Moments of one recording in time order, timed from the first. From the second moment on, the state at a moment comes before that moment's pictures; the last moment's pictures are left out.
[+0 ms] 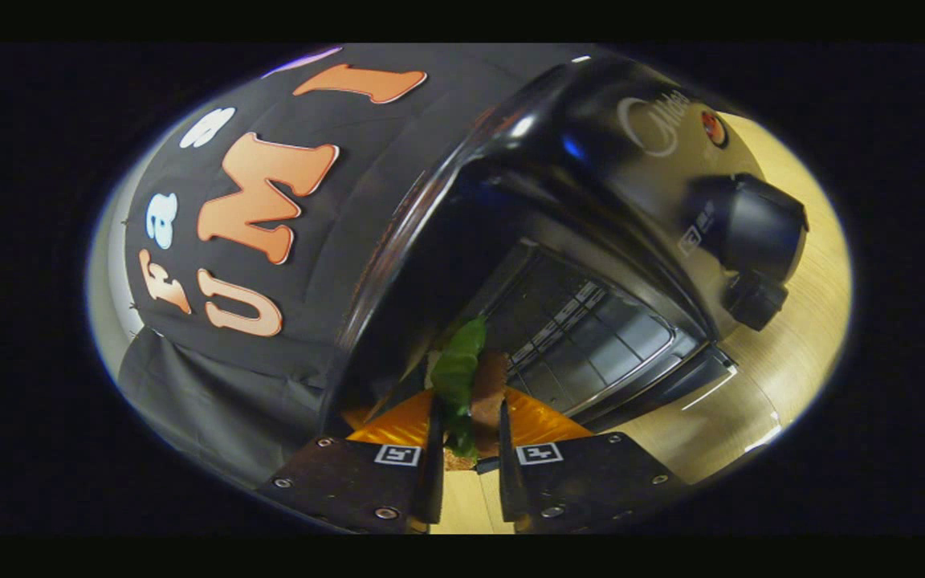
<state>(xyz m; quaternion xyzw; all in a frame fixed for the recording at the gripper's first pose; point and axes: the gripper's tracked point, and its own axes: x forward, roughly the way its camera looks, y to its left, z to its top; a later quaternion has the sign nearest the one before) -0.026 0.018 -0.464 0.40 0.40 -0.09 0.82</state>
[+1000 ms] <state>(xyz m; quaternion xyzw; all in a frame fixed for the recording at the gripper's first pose) -0.104 0.001 -0.428 0.14 0.49 -0.06 0.86</state>
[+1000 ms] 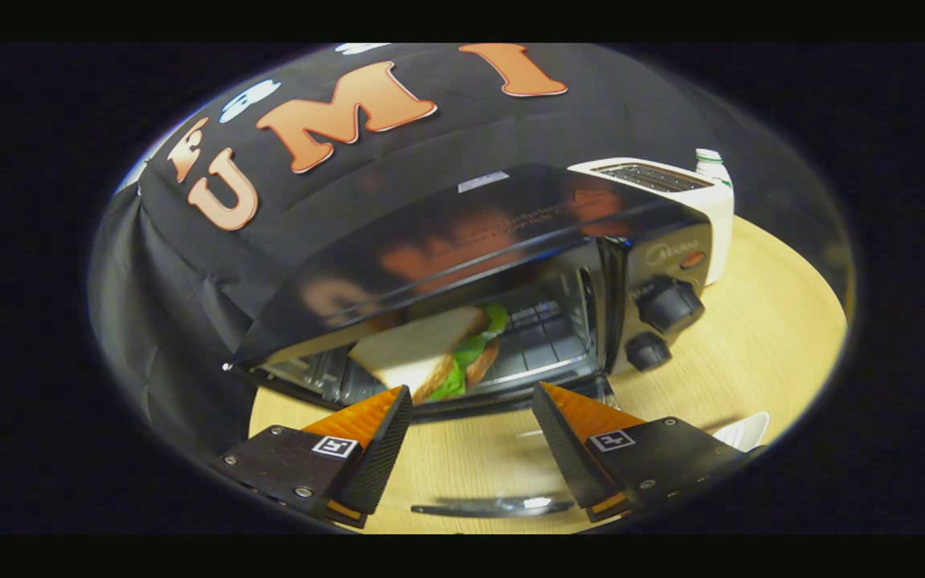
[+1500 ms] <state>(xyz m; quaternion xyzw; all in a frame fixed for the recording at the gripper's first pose) -0.235 0.011 -0.425 0.05 0.61 0.01 0.79</state>
